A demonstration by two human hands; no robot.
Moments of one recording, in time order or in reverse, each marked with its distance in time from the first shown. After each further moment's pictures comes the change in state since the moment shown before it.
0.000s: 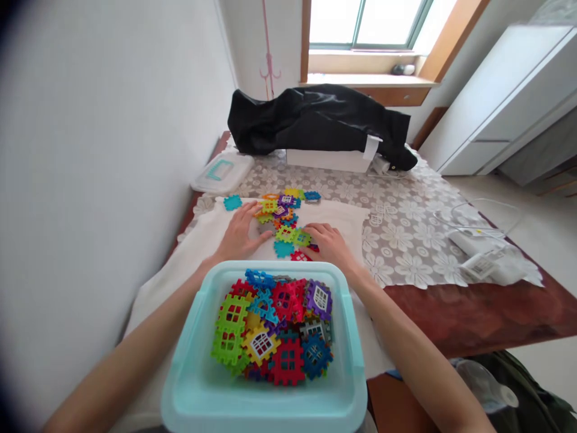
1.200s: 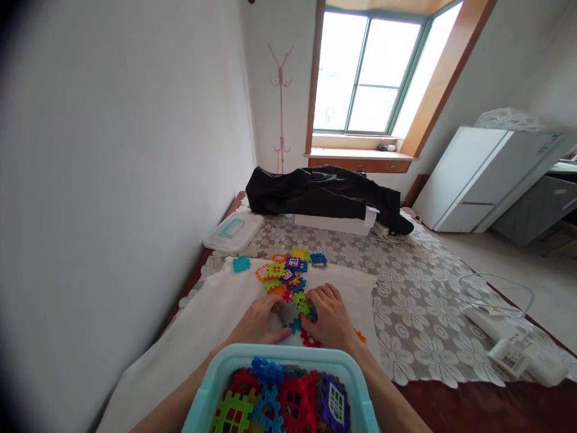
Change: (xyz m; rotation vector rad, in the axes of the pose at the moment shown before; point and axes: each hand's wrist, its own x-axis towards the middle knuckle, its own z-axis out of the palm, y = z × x) left_hand -0.016 0.019 0.022 -0.269 -0.211 -0.137; right_hand 0.026 -0.018 0.019 0.057 0.225 -0.060
